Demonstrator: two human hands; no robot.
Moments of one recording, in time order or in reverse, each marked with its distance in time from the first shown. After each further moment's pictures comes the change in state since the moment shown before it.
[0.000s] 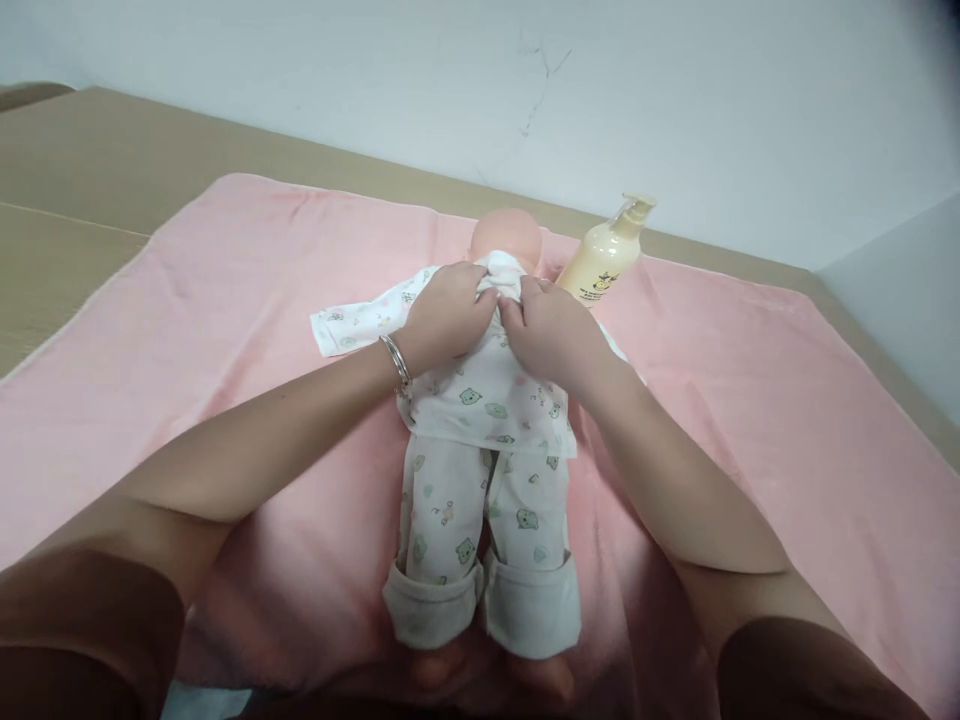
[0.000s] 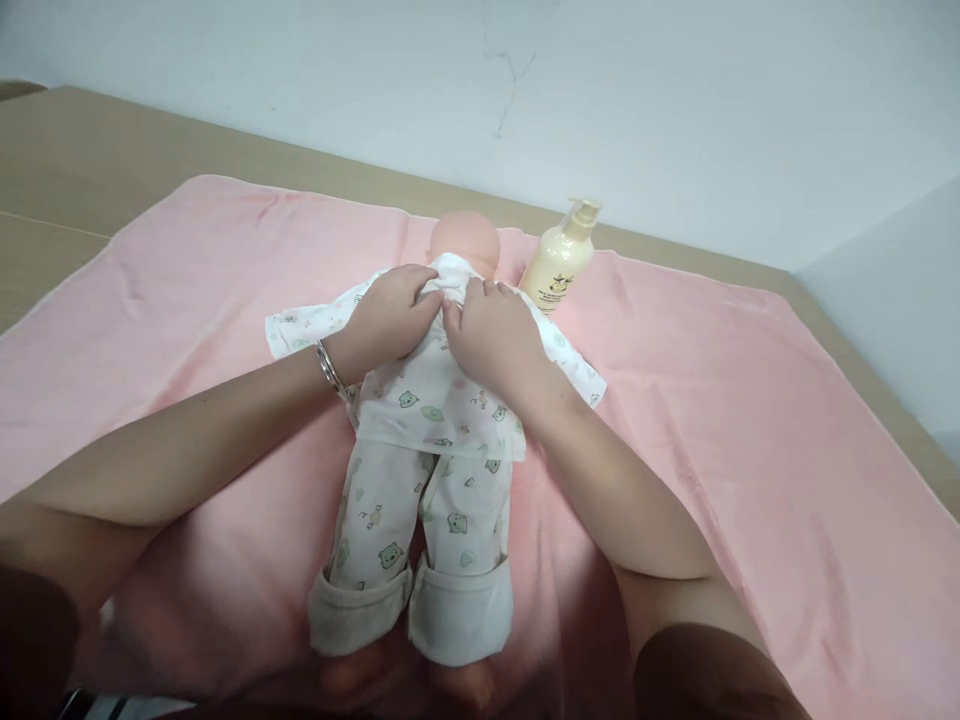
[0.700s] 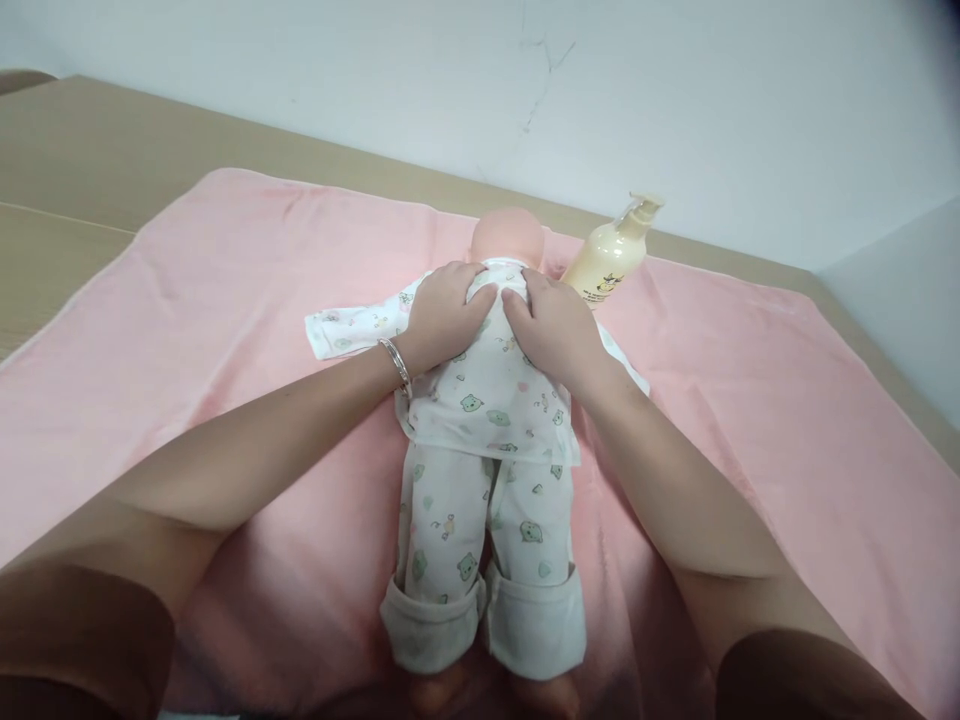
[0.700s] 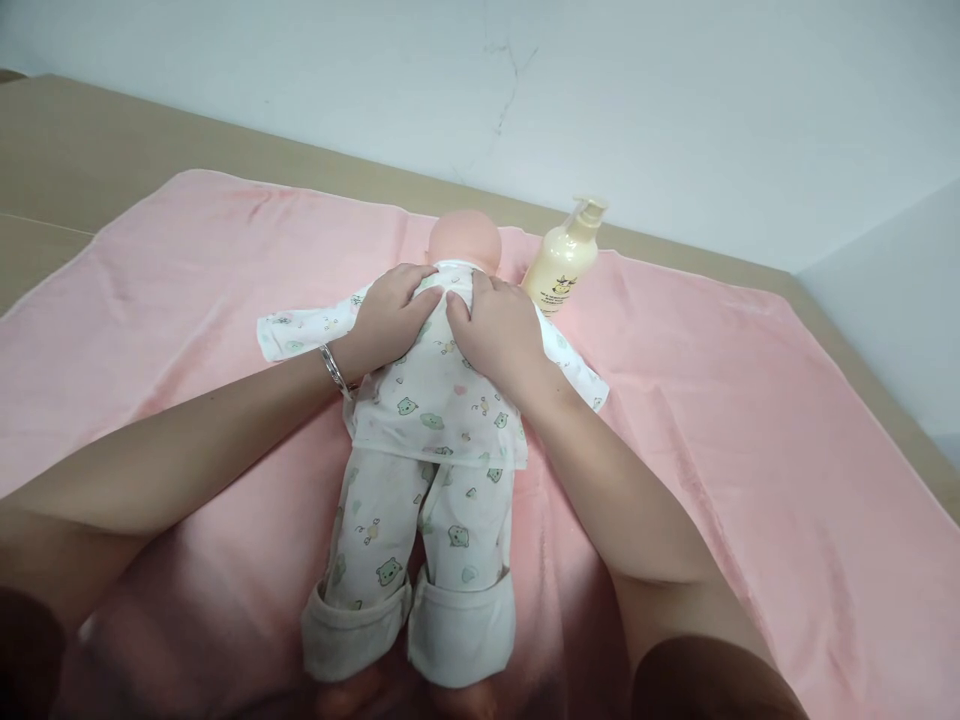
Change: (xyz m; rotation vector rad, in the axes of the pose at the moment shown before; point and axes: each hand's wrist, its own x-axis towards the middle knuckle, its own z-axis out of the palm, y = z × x) left_hand 0.005 -0.019 0.016 -0.122 0.079 -0.043; right_hand 0.018 0.012 0.019 0.093 0.114 0.024
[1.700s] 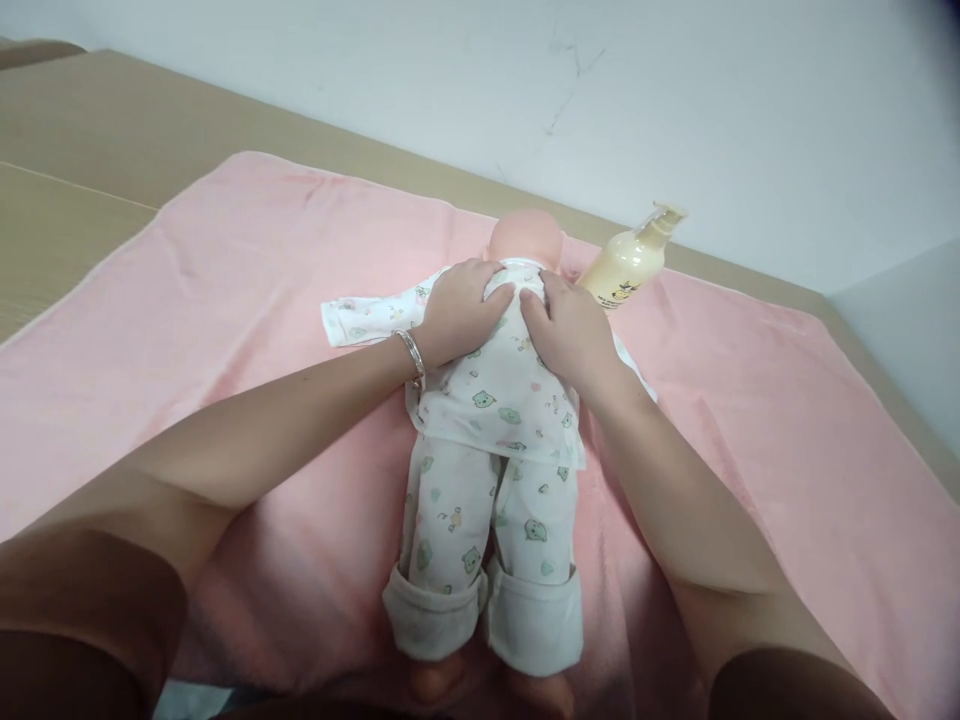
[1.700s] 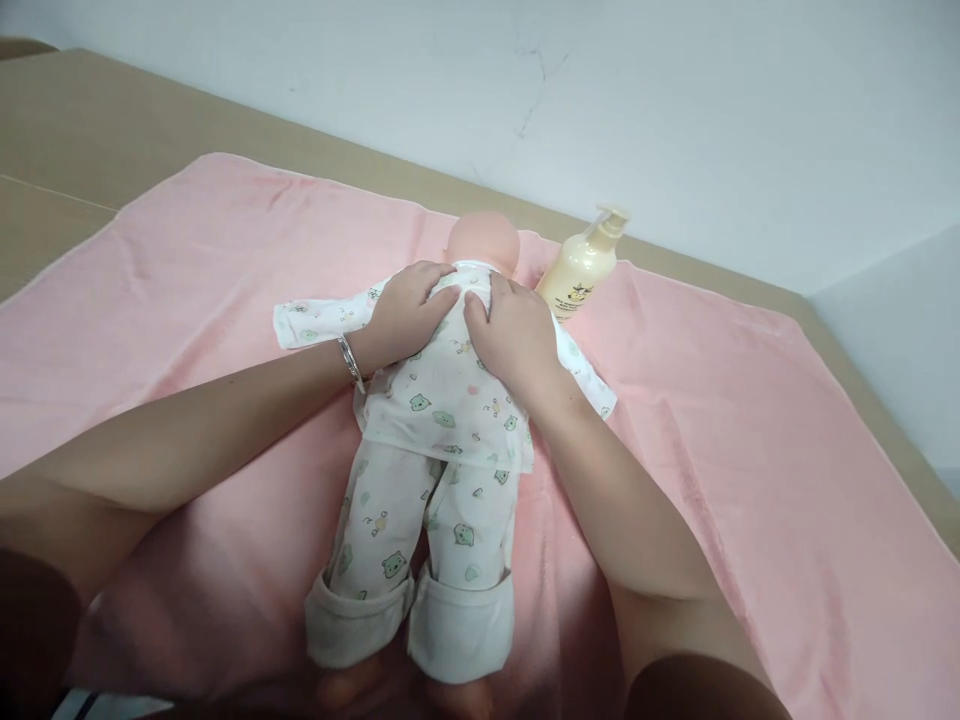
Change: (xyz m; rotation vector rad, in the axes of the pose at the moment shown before) left_hand -0.003 0.004 -0.001 0.005 0.011 -0.001; right_hand 0.001 0.004 0.001 0.016 0.014 -0.022
